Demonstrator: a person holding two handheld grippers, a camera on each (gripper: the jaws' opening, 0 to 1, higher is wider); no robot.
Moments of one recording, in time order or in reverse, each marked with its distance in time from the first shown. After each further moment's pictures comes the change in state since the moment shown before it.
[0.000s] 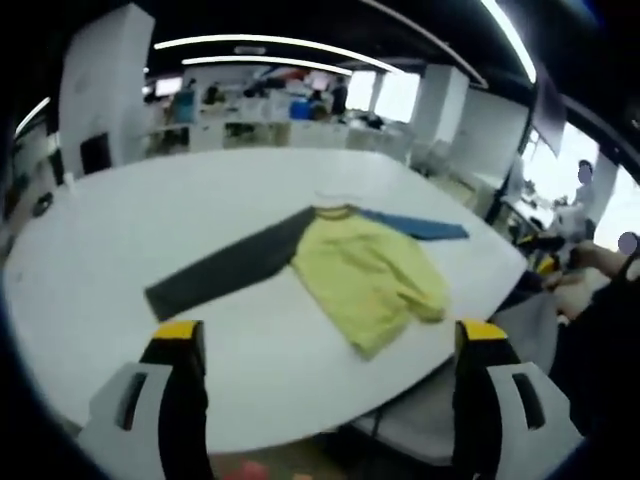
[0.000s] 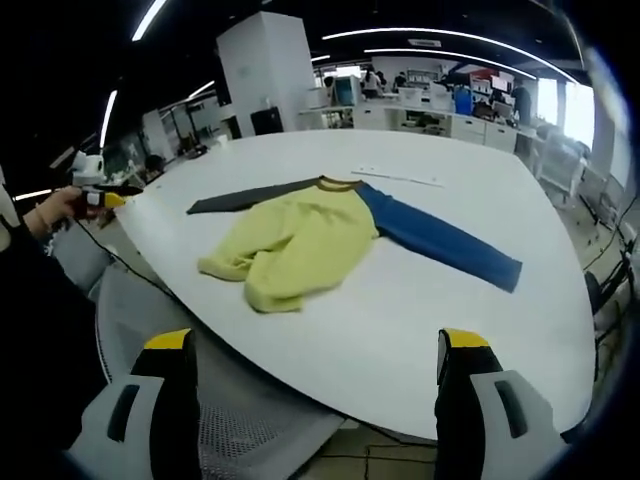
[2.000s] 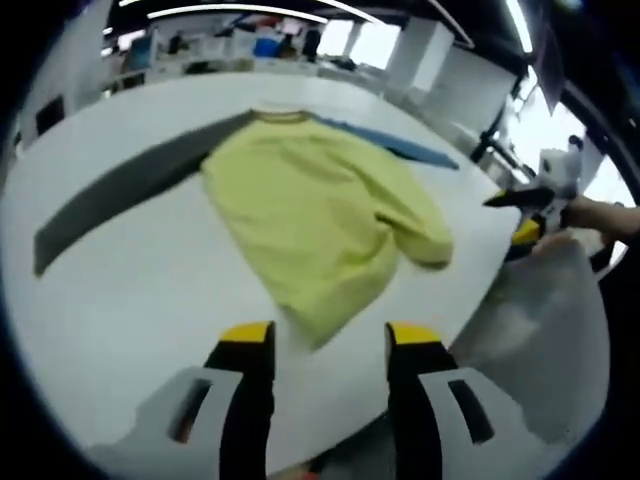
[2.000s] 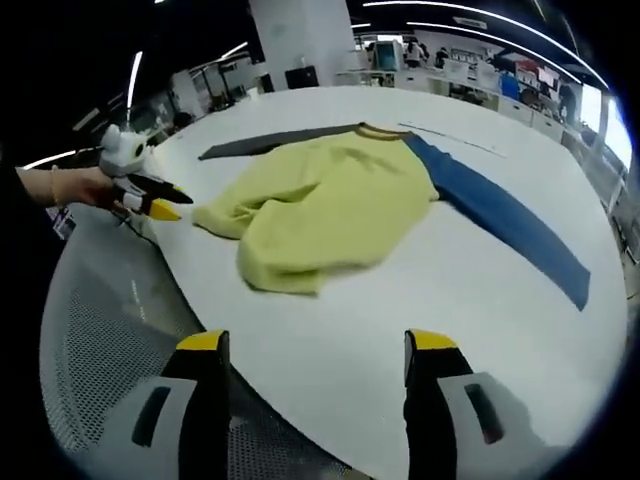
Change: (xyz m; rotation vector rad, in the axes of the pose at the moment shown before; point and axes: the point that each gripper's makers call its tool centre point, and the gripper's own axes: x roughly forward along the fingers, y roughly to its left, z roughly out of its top) left arm 0.158 -0.049 -0.122 0.002 0.252 -0.153; right arm 0.126 0.019 -0.040 -0.124 0.157 0.154
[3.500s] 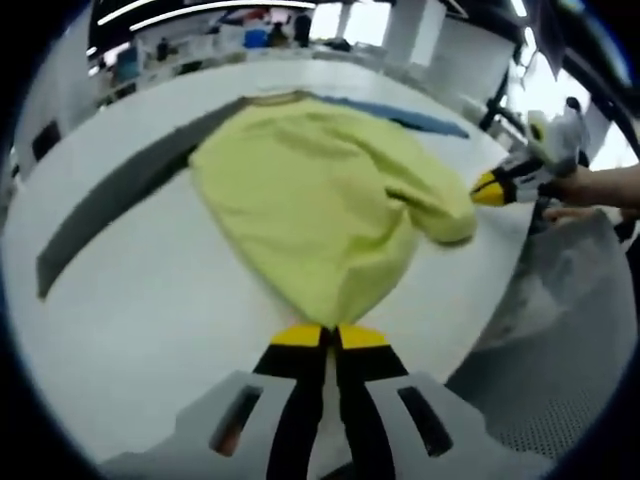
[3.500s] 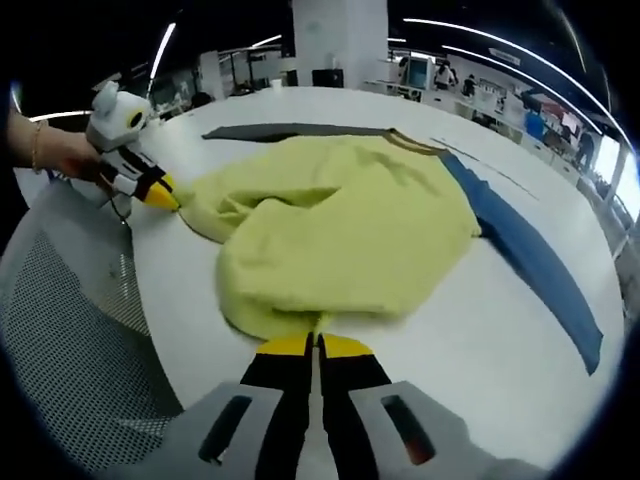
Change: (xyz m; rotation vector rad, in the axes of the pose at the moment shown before) left arm 0.010 0.005 -0.001 0.083 0.061 0.067; right arm 0.054 -0.003 0.018 -0.144 -0.032 -0.044
